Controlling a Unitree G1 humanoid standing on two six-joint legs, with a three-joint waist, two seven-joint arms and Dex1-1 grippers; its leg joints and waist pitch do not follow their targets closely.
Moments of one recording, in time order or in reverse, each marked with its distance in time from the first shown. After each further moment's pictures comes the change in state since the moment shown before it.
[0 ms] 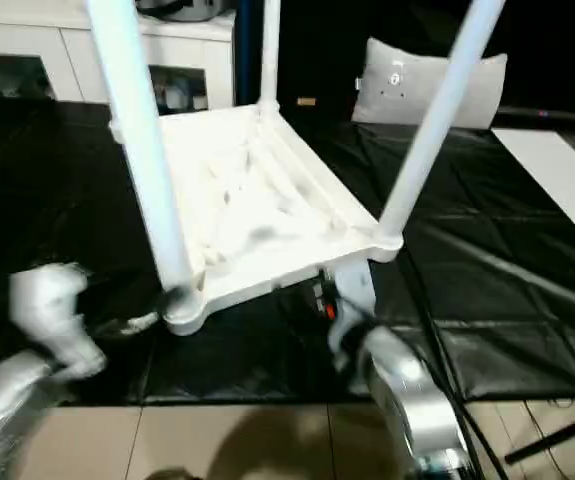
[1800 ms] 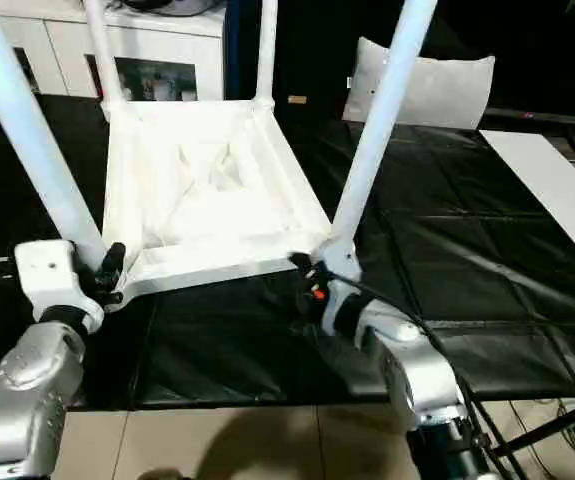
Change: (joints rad) left arm -0.147 -0.232 0.170 0.111 0.102 0.091 0.477; right arm -0.150 -0.054 -0.005 0.140 0.079 0.073 0.219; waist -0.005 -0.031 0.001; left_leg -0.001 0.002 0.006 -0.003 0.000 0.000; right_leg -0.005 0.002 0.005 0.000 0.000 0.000
